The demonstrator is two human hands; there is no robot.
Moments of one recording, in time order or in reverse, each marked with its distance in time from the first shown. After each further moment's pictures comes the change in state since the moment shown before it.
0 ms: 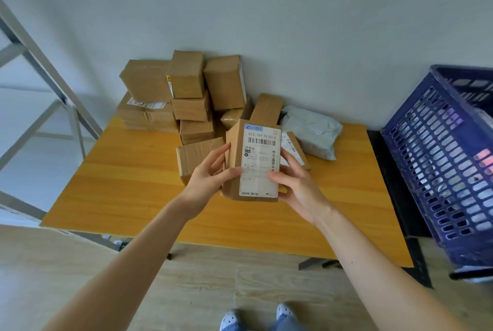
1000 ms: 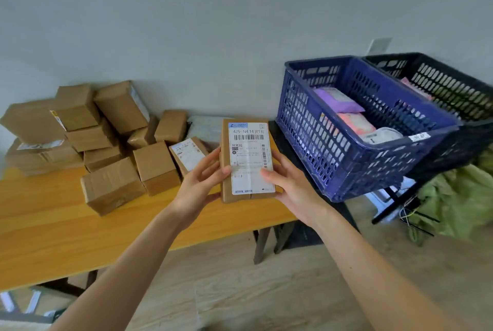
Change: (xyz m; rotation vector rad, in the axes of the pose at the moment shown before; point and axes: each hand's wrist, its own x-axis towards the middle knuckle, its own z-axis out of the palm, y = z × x) left_hand -0.047 0.007 0.201 0.018 -0.276 0.026; right_hand -0.201 -0.046 -0.109 -0.025 0.244 -0.193
